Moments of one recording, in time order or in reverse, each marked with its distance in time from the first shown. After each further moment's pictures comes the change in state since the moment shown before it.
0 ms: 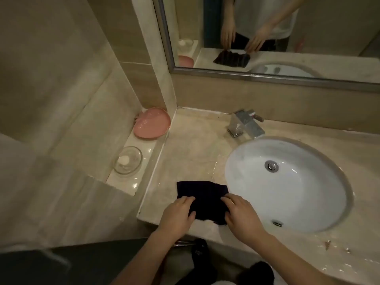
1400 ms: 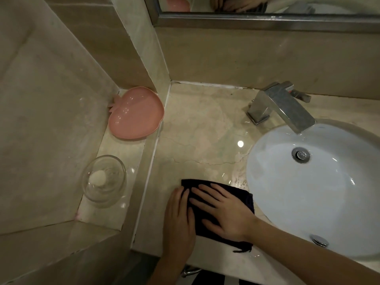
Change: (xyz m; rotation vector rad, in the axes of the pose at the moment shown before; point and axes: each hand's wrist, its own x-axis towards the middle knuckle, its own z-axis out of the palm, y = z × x) left_hand 0.068 -0.065 0.074 -0.345 0.325 -0.194; right_hand 0.124 0.003 0.088 0.001 -0.219 -0.489
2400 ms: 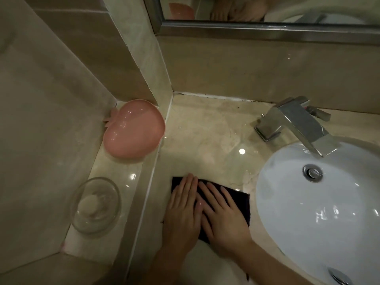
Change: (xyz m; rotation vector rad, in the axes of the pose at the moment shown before) left_hand 0.087 0.004 0.002 0.245 -0.038 0.272; right_hand 0.046 -0.006 -0.003 -0.022 0.223 0.324
